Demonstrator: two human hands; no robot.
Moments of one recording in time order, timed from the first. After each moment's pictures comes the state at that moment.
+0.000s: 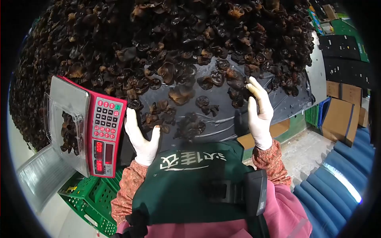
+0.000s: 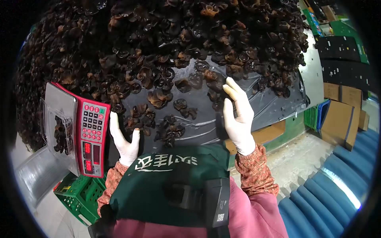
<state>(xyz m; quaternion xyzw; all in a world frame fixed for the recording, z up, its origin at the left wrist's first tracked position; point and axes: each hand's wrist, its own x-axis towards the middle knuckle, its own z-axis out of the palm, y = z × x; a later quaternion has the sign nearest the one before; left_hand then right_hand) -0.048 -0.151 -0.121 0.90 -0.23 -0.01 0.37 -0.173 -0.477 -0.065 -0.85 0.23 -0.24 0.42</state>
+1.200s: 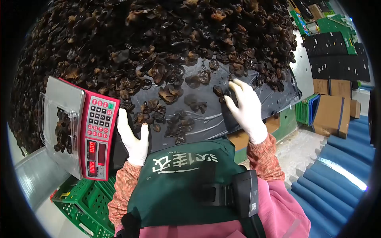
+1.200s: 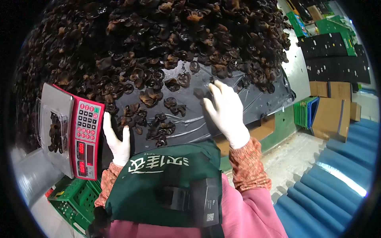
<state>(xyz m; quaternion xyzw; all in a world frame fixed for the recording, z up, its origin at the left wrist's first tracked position) -0.049 -0.151 -0.125 0.89 -0.21 0.01 0.40 -0.179 -0.488 -0.067 -0.97 0.16 -0.13 0.09</state>
